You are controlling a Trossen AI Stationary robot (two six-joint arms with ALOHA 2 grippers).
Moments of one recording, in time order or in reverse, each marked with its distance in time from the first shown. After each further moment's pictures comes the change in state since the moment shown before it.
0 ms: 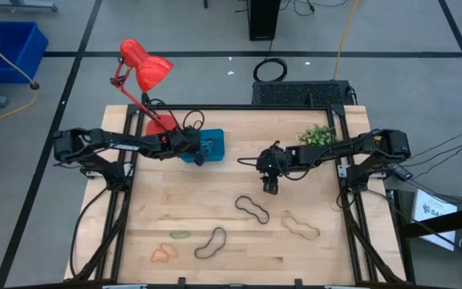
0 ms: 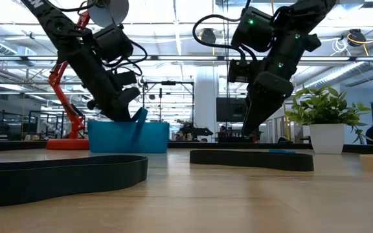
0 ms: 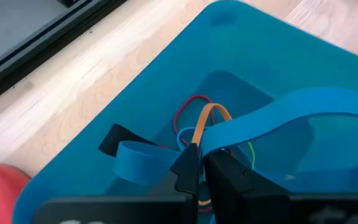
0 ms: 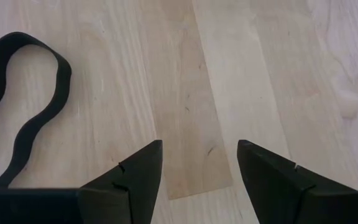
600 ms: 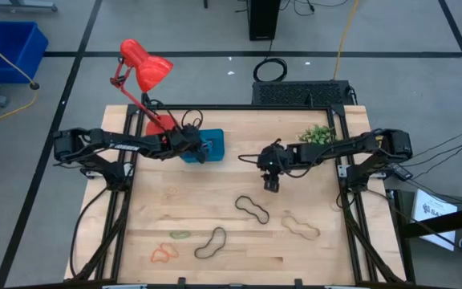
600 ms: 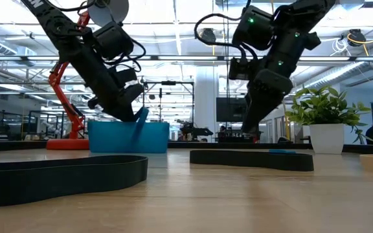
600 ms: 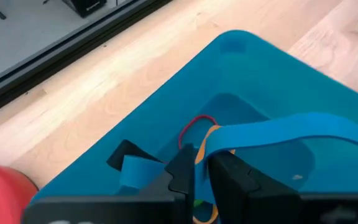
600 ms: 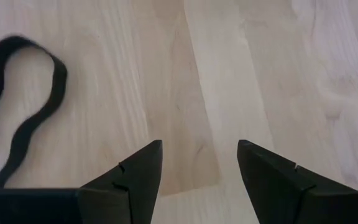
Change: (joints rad) left arm -0.003 0.000 0.000 0.051 -0.047 -0.056; right arm -0.020 -0.022 0.002 -0.019 -0.003 -0.023
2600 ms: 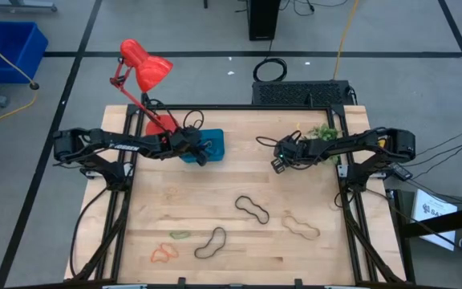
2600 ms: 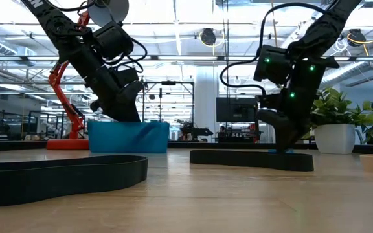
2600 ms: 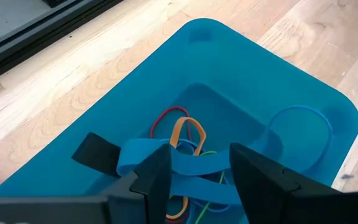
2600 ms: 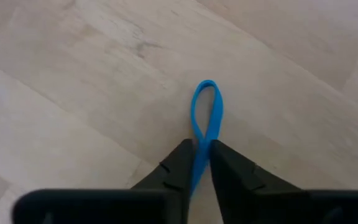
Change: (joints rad) left arm -0.002 0.000 0.000 0.002 0.101 0.000; right arm -0.166 -0.031 -0.219 -0.040 0.240 0.617
